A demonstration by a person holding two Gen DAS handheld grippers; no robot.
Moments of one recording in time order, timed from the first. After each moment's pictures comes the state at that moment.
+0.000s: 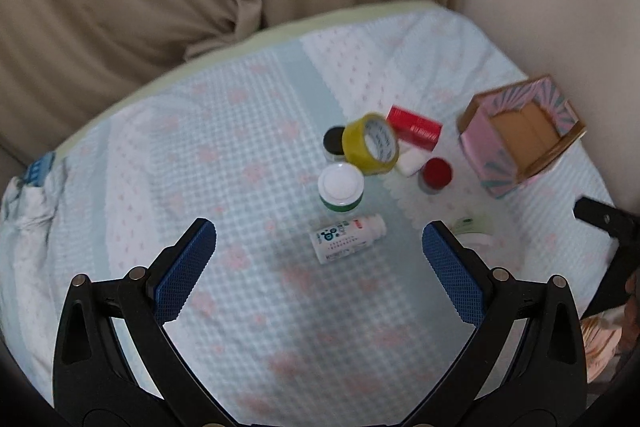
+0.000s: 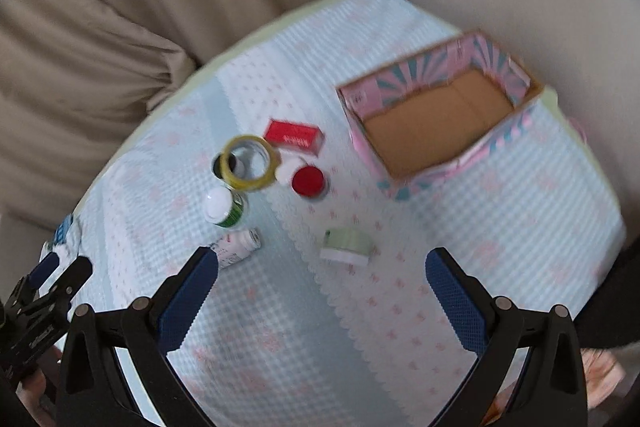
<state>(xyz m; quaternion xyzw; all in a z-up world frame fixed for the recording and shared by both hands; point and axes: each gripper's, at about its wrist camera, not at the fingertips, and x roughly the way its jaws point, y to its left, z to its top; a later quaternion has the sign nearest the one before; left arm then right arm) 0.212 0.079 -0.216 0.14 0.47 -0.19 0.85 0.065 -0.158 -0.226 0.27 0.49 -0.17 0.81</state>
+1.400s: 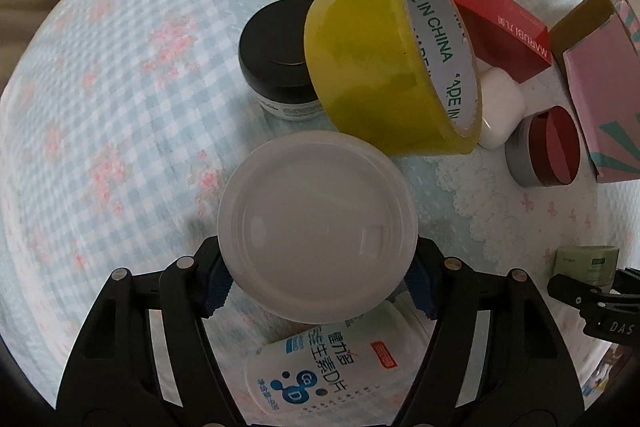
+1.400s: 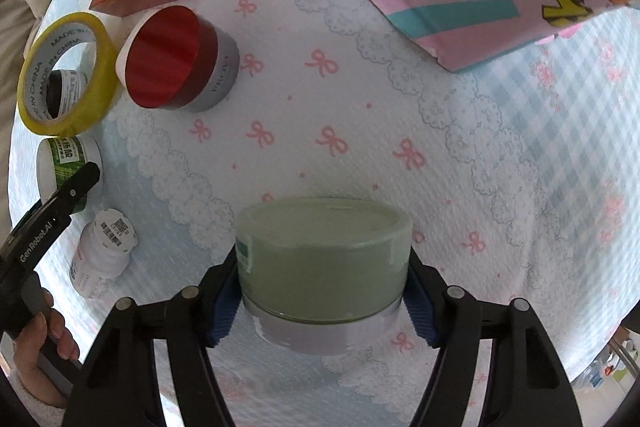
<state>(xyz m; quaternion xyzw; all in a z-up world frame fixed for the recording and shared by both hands) 0.336 -0.014 -0.462 0.19 0.60 -0.22 0.75 0.159 -0.189 -0.467 0.33 0.67 -0.19 0.63</state>
